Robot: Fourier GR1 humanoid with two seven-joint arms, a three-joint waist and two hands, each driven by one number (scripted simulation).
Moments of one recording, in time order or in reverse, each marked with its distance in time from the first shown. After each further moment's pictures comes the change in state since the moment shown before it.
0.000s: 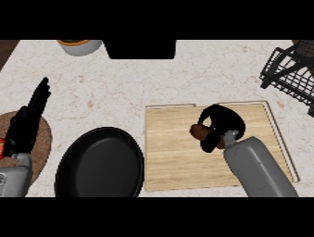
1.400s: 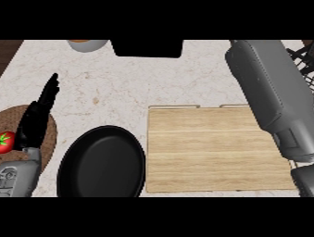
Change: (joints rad) left arm -0.044 -0.030 -0.024 0.019 -0.027 0.007 0.003; right arm -0.757 -0.070 -0.297 0.546 0.512 -0.868 0.303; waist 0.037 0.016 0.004
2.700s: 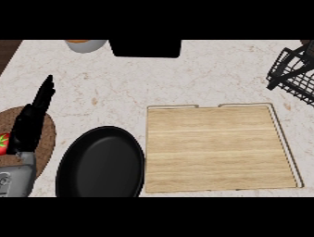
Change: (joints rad) left arm 0.033 0.002 0.015 -0.052 0.000 -0.018 0.016; right arm -0.081 -0.376 -0.032 0.369 0.107 0.143 -0.201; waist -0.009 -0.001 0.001
